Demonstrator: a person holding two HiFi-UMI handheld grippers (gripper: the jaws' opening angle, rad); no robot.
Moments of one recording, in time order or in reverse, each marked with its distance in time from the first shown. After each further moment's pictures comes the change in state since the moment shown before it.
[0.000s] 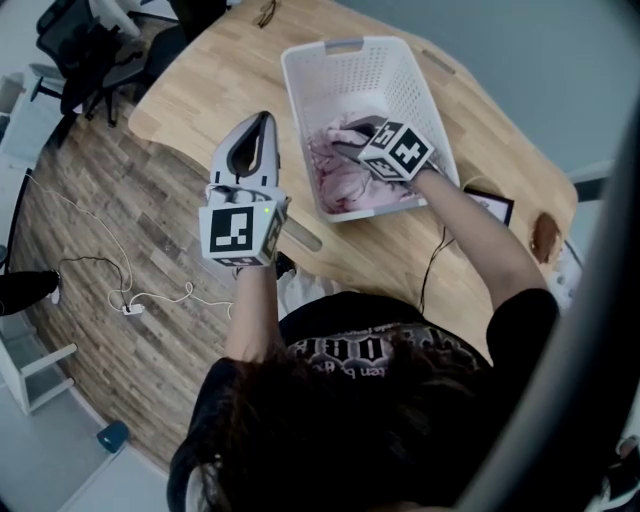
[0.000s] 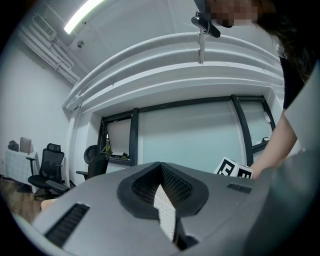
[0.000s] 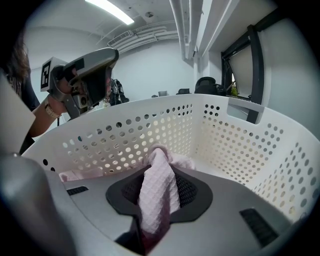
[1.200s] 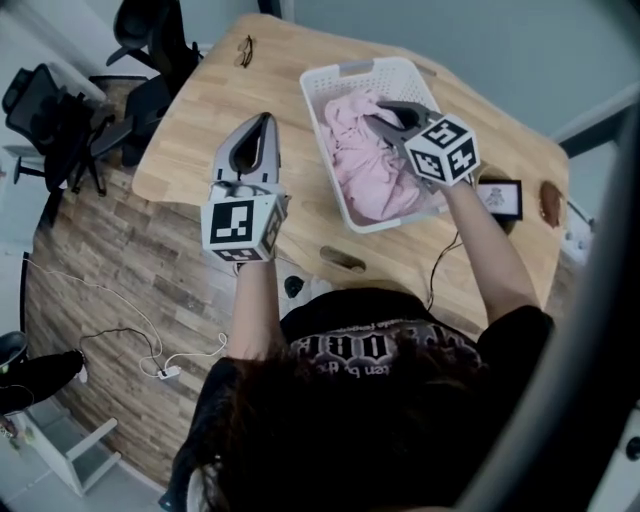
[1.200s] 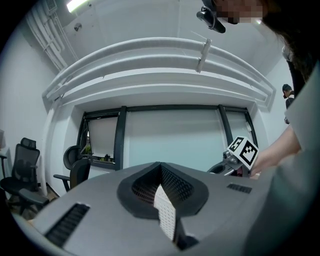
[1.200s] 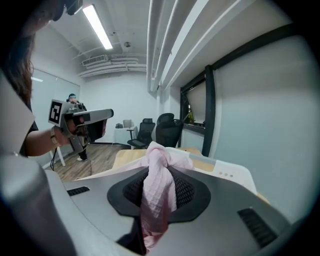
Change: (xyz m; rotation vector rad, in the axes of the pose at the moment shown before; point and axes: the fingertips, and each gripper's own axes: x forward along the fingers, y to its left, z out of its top) left arm 0.051 0.082 0.020 -0.015 -0.013 -0.236; right arm -0.079 -0.058 0.103 0.174 -0.334 -0.418
